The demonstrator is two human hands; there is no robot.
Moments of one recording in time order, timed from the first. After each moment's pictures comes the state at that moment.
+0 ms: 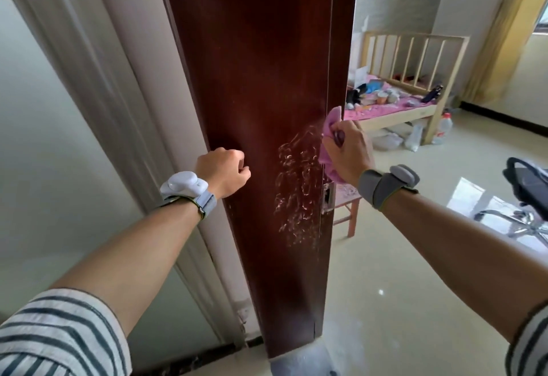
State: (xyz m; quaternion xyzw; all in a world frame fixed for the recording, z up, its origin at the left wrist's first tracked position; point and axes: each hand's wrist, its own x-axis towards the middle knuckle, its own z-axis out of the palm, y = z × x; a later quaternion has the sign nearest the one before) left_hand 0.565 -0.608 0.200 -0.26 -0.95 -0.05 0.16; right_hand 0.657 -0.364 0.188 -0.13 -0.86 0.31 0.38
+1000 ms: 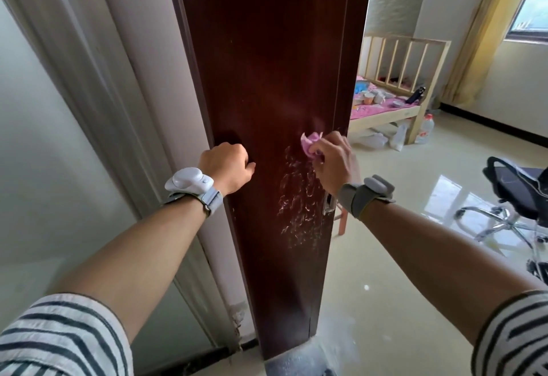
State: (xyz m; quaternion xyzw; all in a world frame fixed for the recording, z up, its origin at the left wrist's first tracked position) left_hand 0.553 -0.611 0.211 -0.28 -0.94 -0.07 0.15; right_hand 0.634 -0.397 0.160 -0.08 -0.90 0.14 0.40
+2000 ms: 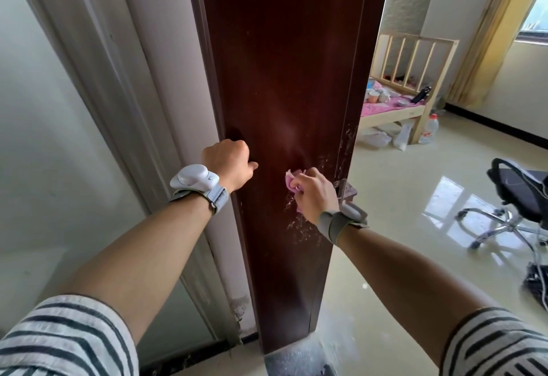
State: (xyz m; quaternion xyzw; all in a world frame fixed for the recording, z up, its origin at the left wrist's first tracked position) left_hand 0.549 -0.622 0.206 -0.24 -0.96 -0.02 0.15; right_hand 0.627 -0.452 0.101 -0.12 -0.94 0.19 0.25
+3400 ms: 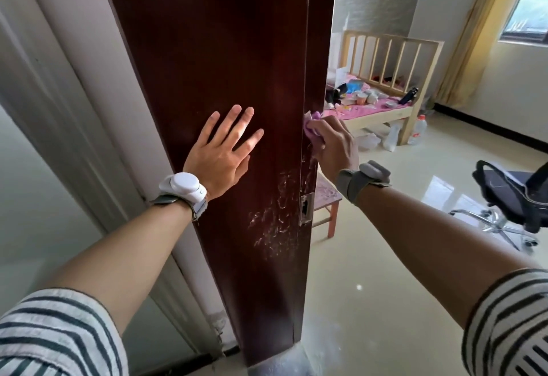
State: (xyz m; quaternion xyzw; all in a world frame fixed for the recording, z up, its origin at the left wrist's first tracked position) left_hand 0.516 -0.558 0.190 -0.45 -0.71 0.05 0.54; right_hand 0.614 -0.313 0.181 -0.06 -0.87 0.15 0.46
